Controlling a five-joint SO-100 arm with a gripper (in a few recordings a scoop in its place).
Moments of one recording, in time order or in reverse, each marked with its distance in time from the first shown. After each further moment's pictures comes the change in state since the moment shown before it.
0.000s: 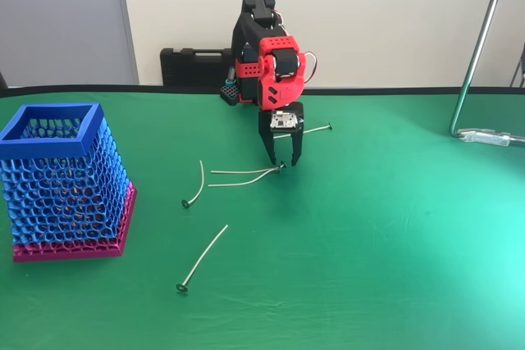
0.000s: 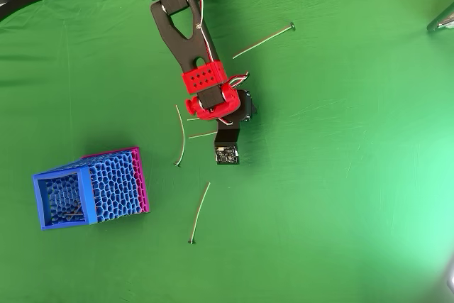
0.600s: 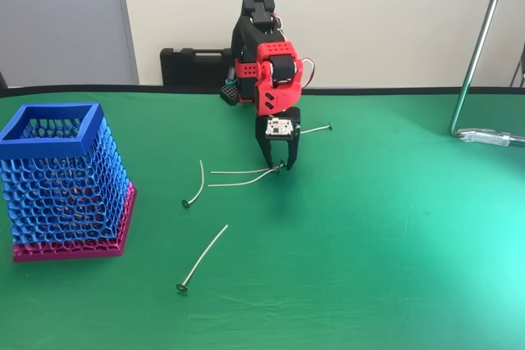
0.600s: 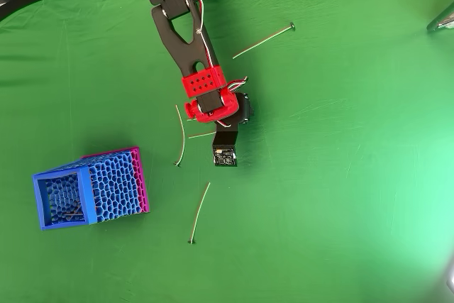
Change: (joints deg) arm 1.1 -2.2 -1.3 0.0 0.0
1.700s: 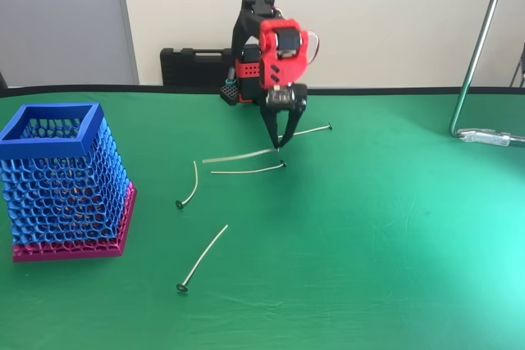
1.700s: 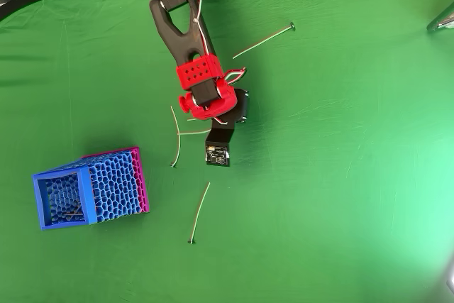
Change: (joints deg) arm -1.5 9.9 -5.8 8.7 8.3
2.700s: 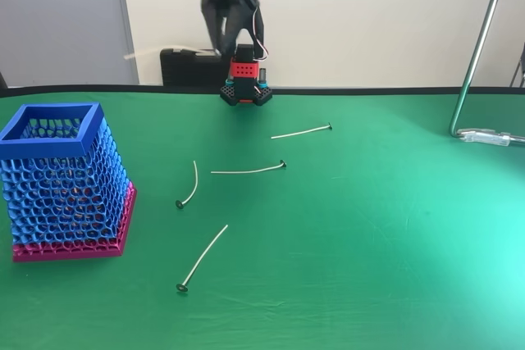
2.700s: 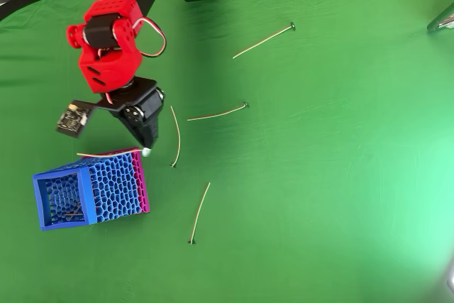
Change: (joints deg) arm 20.0 12.1 -29.9 0.1 -5.2
